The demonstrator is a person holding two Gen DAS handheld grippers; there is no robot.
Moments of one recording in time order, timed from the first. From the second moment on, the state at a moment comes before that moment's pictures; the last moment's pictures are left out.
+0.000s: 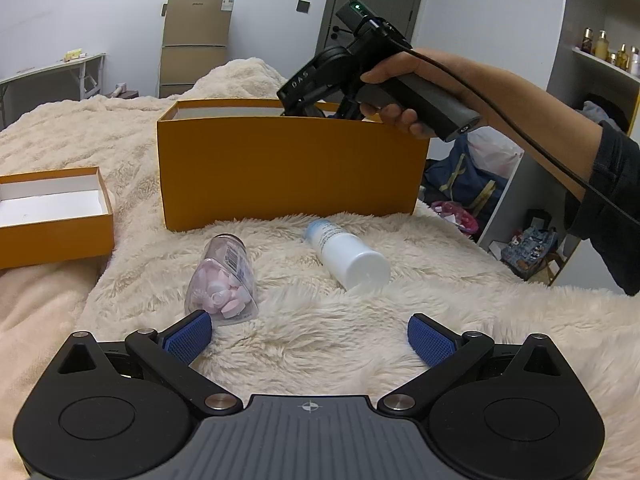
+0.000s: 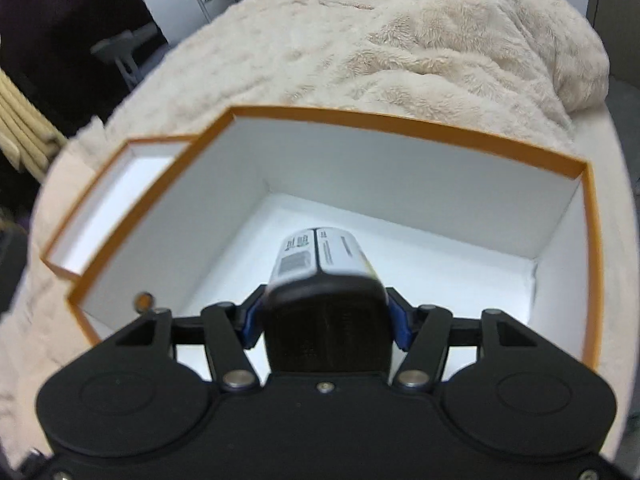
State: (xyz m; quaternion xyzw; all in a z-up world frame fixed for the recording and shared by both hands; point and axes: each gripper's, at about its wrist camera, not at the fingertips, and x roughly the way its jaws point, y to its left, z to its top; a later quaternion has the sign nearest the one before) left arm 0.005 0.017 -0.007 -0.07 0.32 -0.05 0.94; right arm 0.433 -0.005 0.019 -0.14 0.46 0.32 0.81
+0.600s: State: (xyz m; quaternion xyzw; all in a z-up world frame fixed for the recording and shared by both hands) left arm 0.007 0.015 -0.010 -0.07 0.32 -0.05 0.94; right arm 0.387 -0.017 0.063 -0.14 0.40 0.39 0.82
